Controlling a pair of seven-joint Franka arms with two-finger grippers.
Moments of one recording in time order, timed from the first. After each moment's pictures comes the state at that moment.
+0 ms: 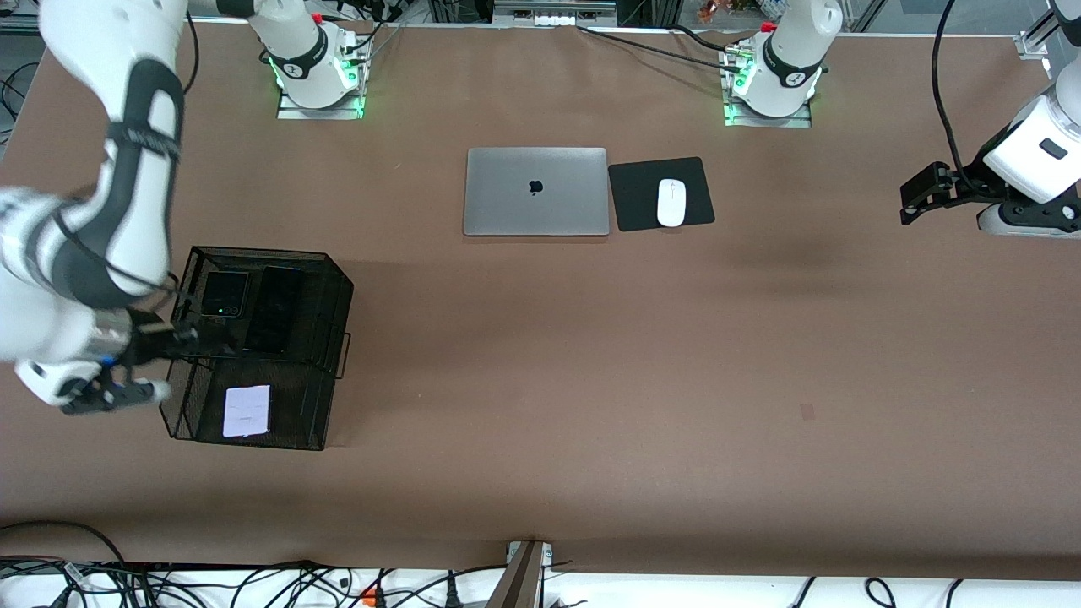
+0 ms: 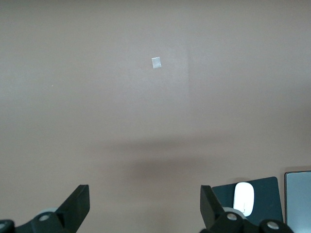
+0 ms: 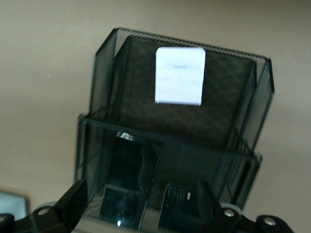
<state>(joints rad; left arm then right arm) -0.03 -0.03 -0.01 -1.68 0.04 1.65 0.01 0.62 0.66 -0.91 -1.31 0.58 1.58 -0.42</state>
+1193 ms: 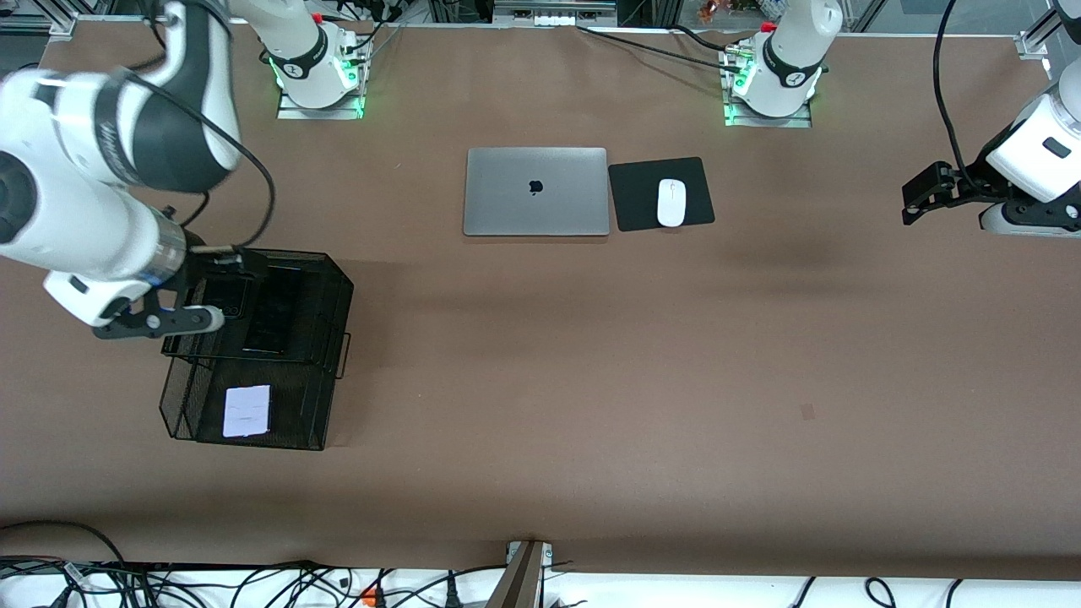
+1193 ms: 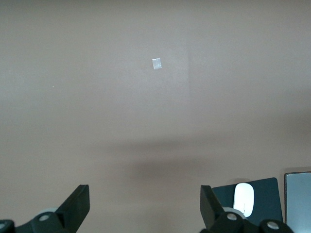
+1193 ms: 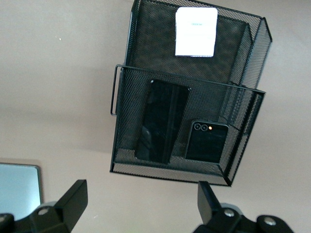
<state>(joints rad) -0.03 -0.03 -0.01 -1.68 0.04 1.65 0.01 0.70 0.39 -0.69 -1.37 0.17 1.51 -0.09</state>
